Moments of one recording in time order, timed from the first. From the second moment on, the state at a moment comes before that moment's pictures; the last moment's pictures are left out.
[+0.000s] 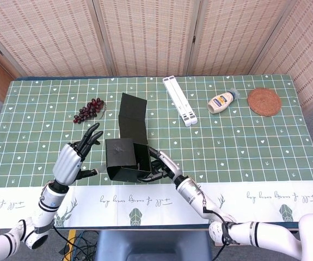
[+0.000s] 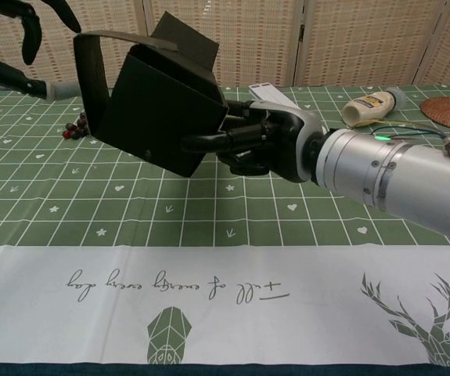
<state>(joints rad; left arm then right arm) -0.58 -1.54 -0.17 -1.28 1.78 1.60 -0.27 0.71 -1.70 0.39 -1.60 -1.14 0.71 0.71</state>
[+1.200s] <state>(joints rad) -0.66 -1.36 -0.04 -1.34 1.87 1.44 -0.14 0.78 -1.76 0.37 -1.49 -1.19 0.73 0.65</state>
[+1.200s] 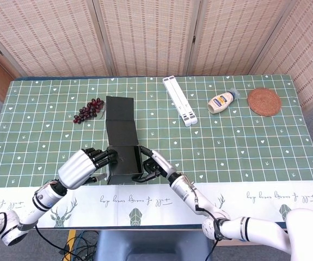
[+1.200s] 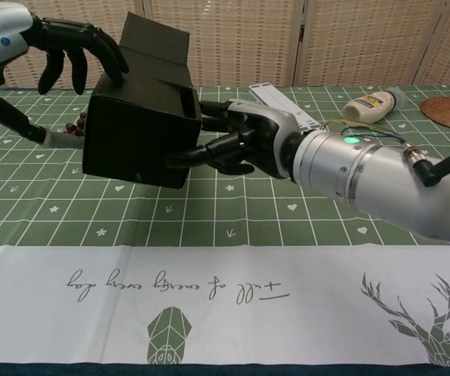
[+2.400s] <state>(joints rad) -0.68 -1.56 0.03 -1.04 1.86 1.41 -0.25 0.86 -1.89 0.30 -1.23 -1.30 0.74 0.65</state>
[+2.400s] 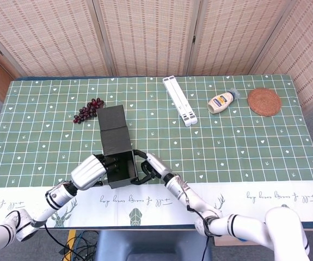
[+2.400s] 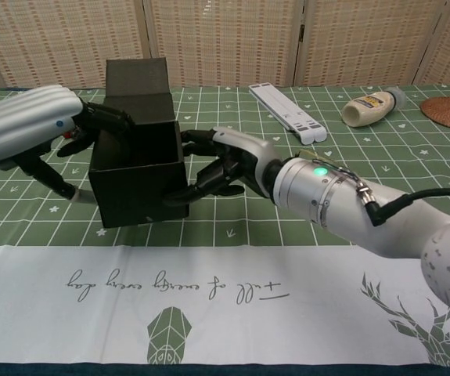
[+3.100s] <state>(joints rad) -0.68 -1.73 0.11 -0.76 1.87 1.42 -0.33 0.86 -2.02 0.21 -0.99 -1.40 0.80 0.71</state>
